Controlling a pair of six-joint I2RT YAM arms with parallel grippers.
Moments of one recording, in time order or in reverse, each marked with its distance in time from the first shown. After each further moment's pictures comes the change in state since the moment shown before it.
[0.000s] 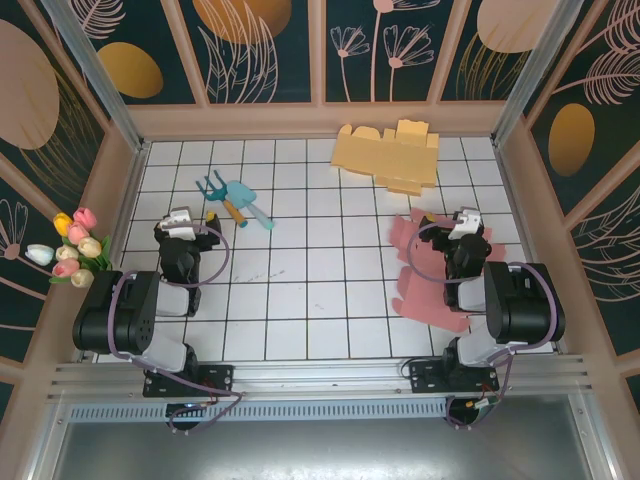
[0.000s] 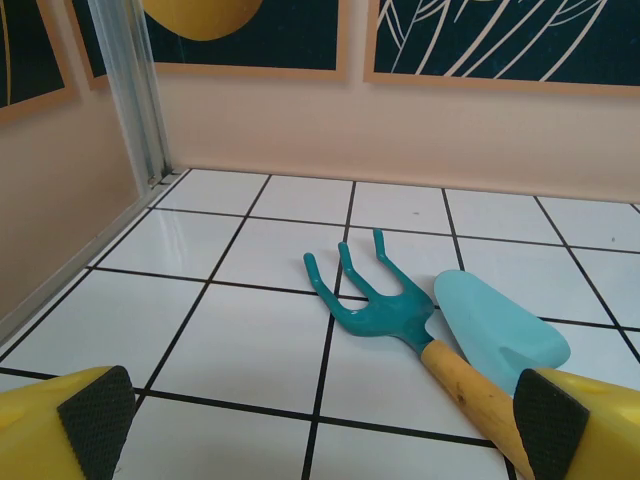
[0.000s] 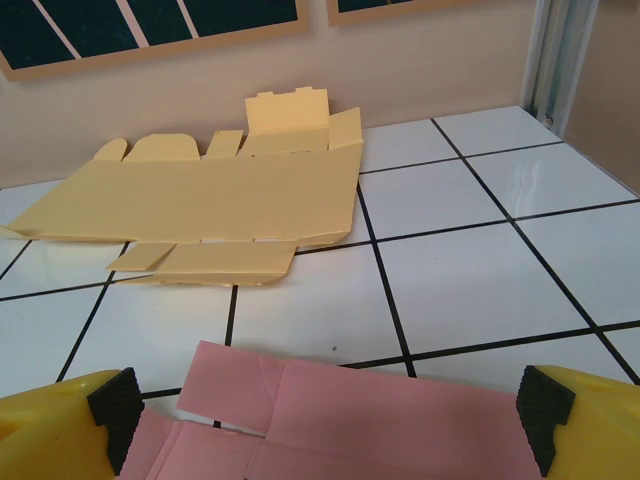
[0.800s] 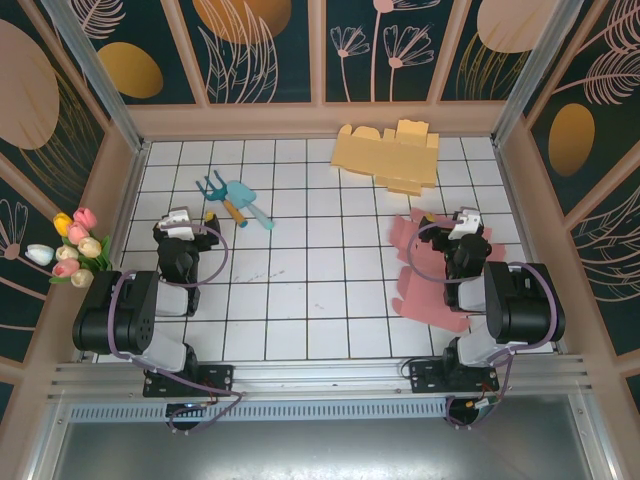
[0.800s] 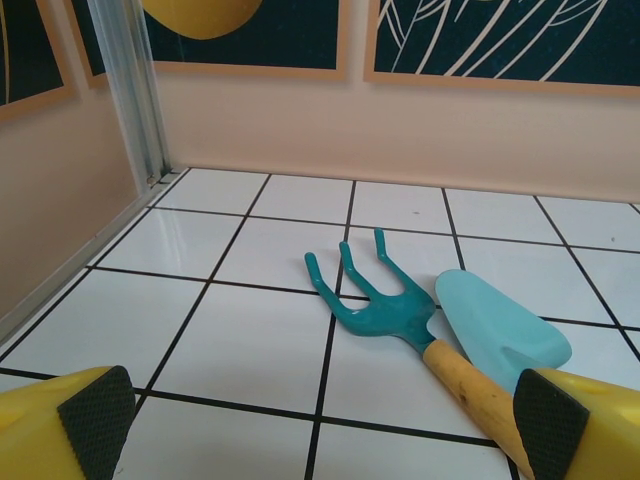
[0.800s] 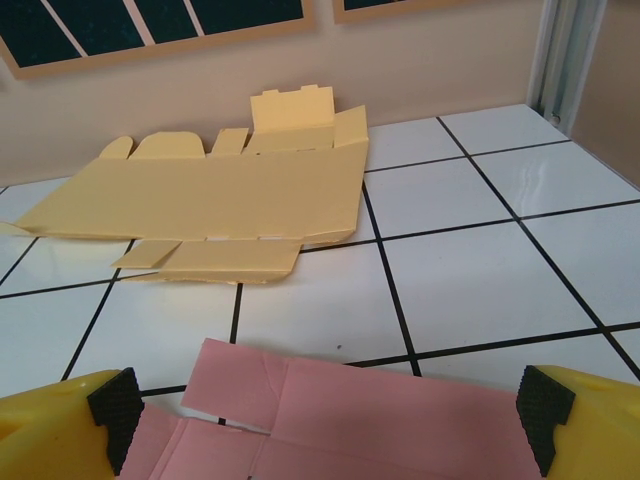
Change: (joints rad) left arm 0.017 0.000 0.000 -0.001 0.020 -0.001; right arm -0.005 0.000 0.000 -0.001 -0.017 0.000
